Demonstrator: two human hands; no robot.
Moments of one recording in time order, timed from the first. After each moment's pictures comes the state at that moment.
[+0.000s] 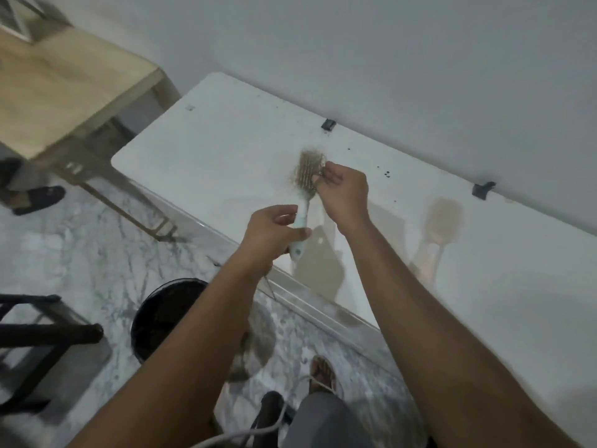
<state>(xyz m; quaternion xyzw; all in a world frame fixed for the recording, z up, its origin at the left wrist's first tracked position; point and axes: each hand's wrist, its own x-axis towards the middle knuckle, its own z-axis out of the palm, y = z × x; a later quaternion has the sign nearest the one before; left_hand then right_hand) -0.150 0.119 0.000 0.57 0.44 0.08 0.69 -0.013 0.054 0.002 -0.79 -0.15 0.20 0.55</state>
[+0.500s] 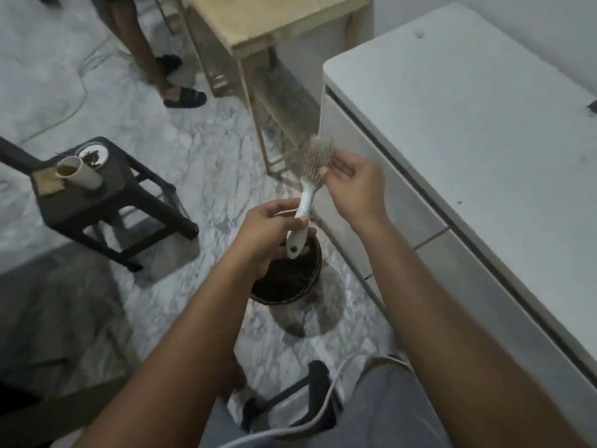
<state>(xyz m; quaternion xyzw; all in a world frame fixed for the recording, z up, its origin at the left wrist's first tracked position) -0.446 0.216 -0.060 0.37 0.55 0.20 0.72 -0.286 0.214 -0.075 -0.69 -0.36 0.34 0.52</state>
